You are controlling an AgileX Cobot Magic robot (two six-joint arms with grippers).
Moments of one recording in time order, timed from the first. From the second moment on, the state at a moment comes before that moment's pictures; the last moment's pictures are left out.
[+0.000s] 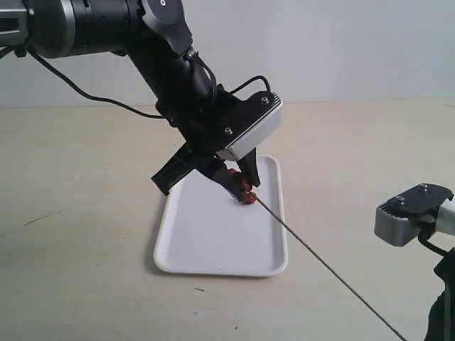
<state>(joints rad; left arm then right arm) -0.65 2.05 -1.72 -0.49 1.17 2.09 0.25 1.14 -0.65 0.37 1.22 -0.39</state>
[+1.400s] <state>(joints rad) -0.65 2.05 -1.72 -0.49 1.17 2.09 0.25 1.13 -0.66 0.36 1.22 -0.37</state>
